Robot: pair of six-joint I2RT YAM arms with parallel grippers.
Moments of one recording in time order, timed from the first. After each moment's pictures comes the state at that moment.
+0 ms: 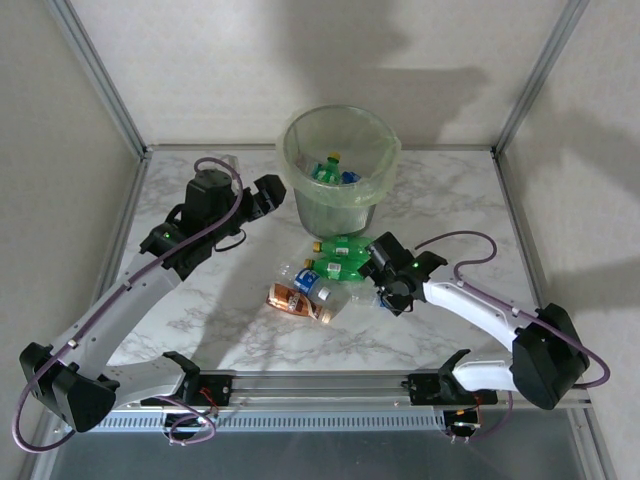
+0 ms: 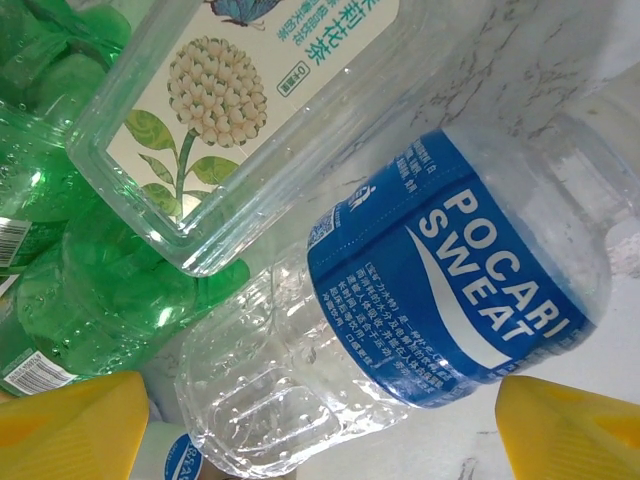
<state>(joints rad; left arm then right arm) -0.49 1.17 1.18 -0.45 -0.06 -0.81 0.71 1.28 0.81 -0.71 0.08 1.47</state>
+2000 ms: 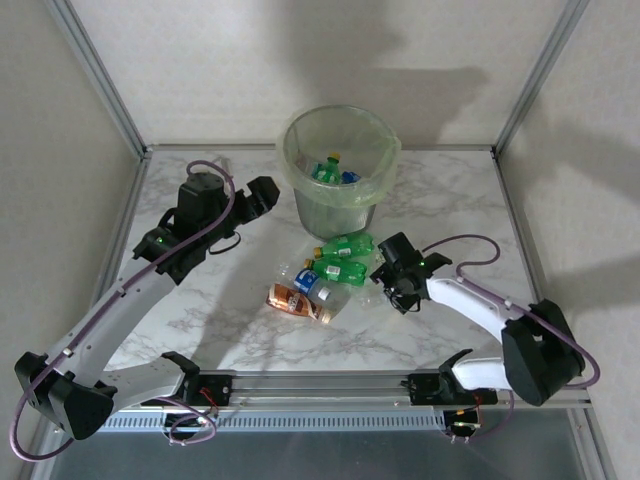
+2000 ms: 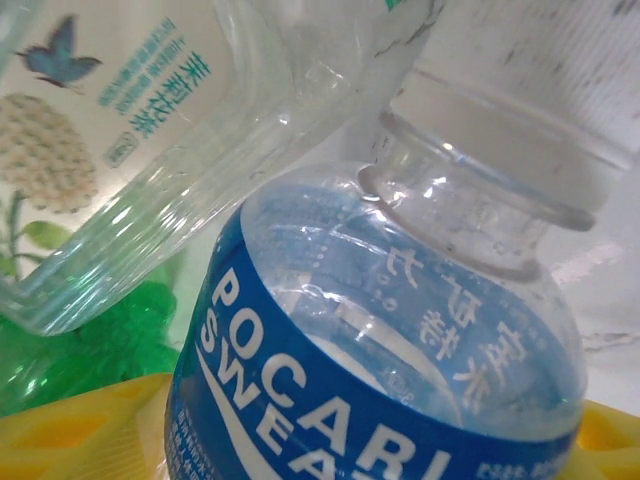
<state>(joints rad) -0.47 1.12 1.14 -0.46 -0.04 -0.83 0.59 1.25 0.73 -0.68 0.04 1.35</state>
